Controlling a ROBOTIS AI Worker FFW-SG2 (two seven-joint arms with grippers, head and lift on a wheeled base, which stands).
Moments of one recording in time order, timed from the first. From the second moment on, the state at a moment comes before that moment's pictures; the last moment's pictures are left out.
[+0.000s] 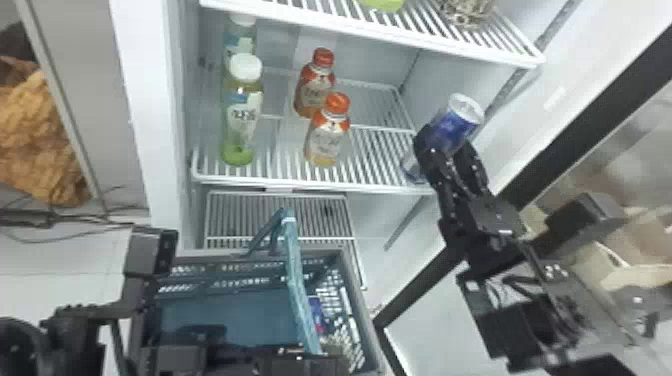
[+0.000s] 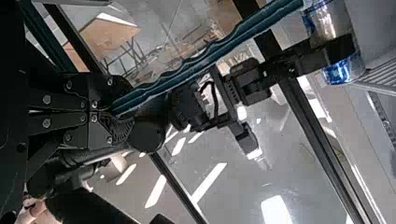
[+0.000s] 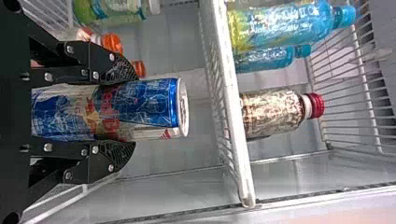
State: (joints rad) left arm 0.15 0.30 -0.36 -1.98 0.91 1.05 -0.99; right arm 0.64 -0.17 -0.21 -2.40 -0.42 0.13 0.06
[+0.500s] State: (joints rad) left arm 0.16 0.30 -0.36 -1.98 0.91 1.05 -0.99; right arm 0.81 -0.18 -0.21 -2.56 -0.53 0.32 0.12
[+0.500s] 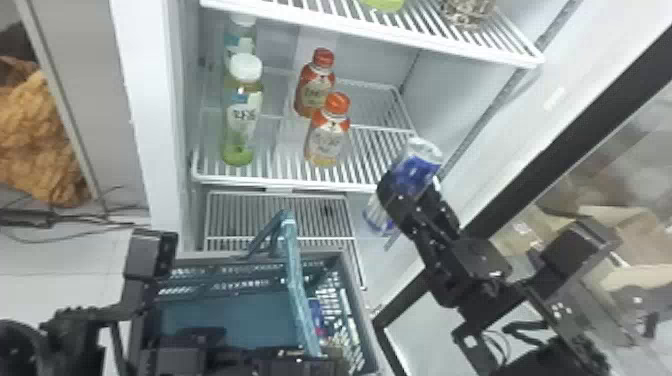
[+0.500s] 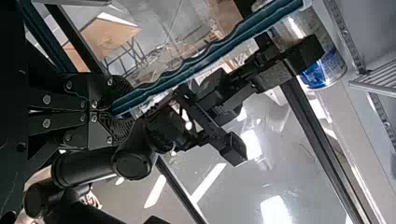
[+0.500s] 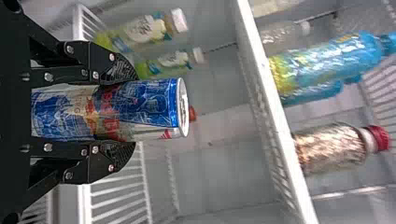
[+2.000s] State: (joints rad) left arm 0.16 0.30 -0.36 -1.98 0.91 1.05 -0.99; right arm 0.91 -0.20 -0.23 -2.72 -0.58 0.91 0.18
